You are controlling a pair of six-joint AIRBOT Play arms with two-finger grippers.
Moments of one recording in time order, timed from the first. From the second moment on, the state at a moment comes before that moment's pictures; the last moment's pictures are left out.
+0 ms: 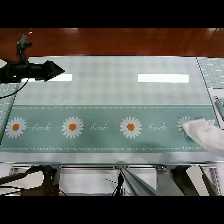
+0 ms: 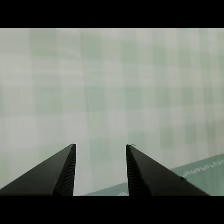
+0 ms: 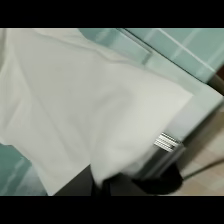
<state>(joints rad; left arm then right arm) 0.15 -1.38 1.20 0.74 -0.95 -1.16 -1.11 -0.86 1.12 -1.68 1.76 1.54</state>
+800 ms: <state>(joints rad) 0.14 -1.41 1.20 0.74 -0.70 -1.07 -1.13 -0.70 0.91 -2.14 1.82 1.51</state>
